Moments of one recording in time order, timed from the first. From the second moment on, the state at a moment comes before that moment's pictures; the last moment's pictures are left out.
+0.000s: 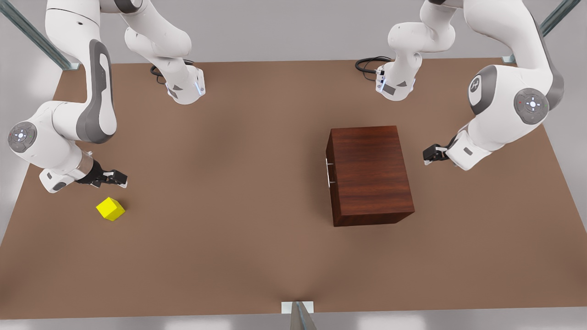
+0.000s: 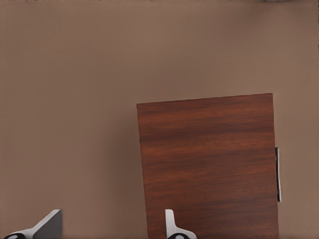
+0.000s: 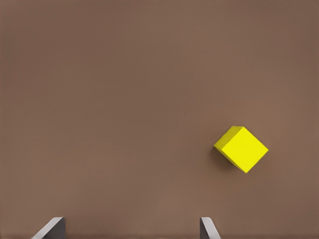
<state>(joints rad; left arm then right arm) -0.05 0.13 -0.08 -1.55 -0.05 1.62 -0.08 -0.15 0.12 0.03 -1.84 0.04 1.97 -0.10</state>
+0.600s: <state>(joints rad) -0.61 0.55 -0.10 -1.30 0.12 1.73 -0.46 -0.16 0.32 -0.14 -1.68 0.06 1.91 0.01</state>
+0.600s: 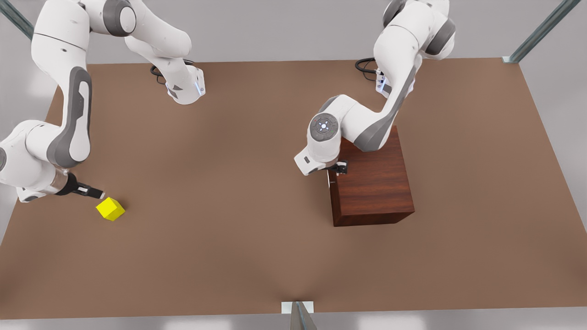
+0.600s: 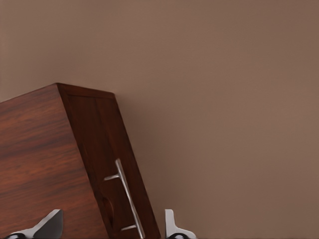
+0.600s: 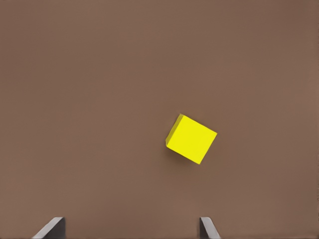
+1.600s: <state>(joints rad) -0.75 0.67 -0.09 -1.45 0.52 1.87 -1.10 -0.28 0.65 -0.13 -1.72 0.19 2.25 0.17</state>
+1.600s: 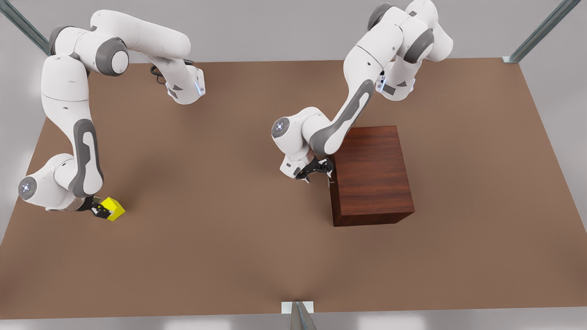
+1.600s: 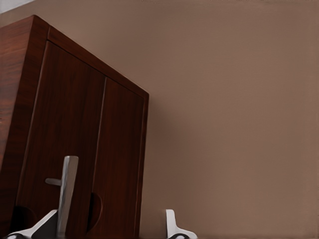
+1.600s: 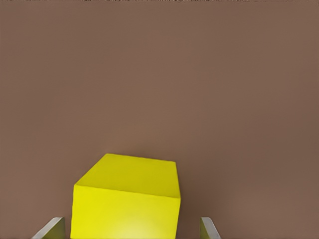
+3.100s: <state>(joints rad) -0.89 0.67 -0.13 -1.31 0.49 1.93 -1.20 -0.24 0.64 -0.13 -1.82 0.19 2.46 0.25</state>
